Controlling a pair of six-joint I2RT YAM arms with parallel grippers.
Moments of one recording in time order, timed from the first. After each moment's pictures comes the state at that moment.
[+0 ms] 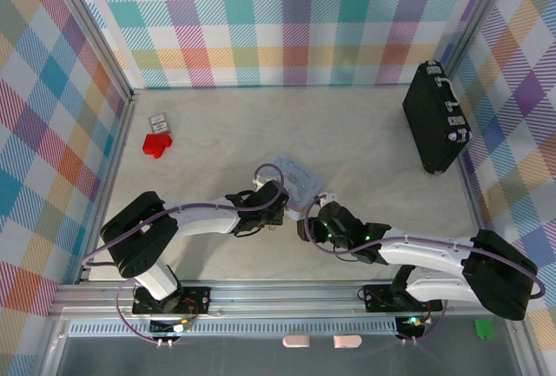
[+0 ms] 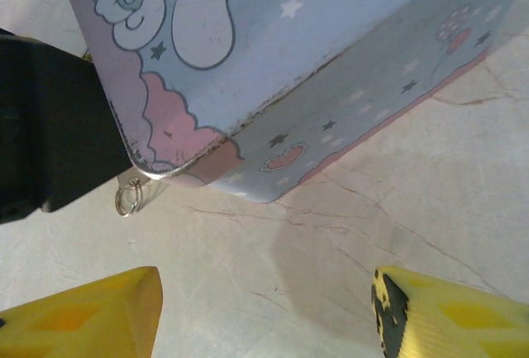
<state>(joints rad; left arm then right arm) -0.91 1.62 0.81 -0.20 -0.23 -0.74 0.99 1.17 0.41 0.00 0.17 0.68</state>
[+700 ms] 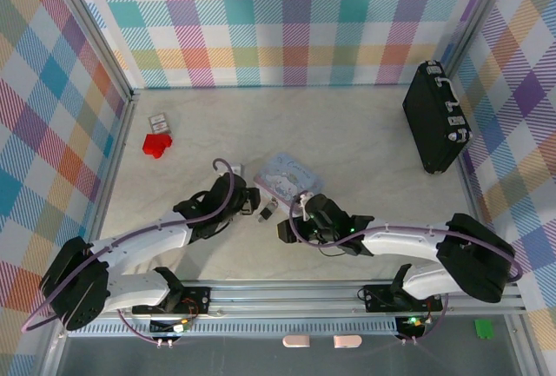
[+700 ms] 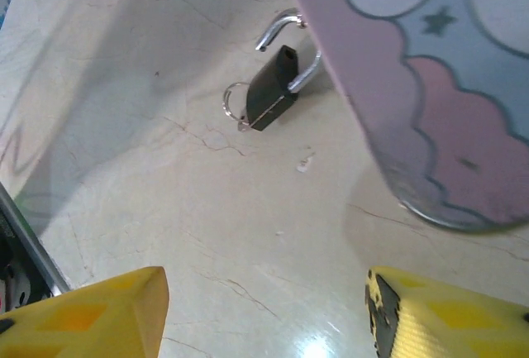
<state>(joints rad) -0.73 1.17 0.63 -0.22 -0.25 -0.62 1.00 1.35 0.52 0.12 -0.10 0.70</state>
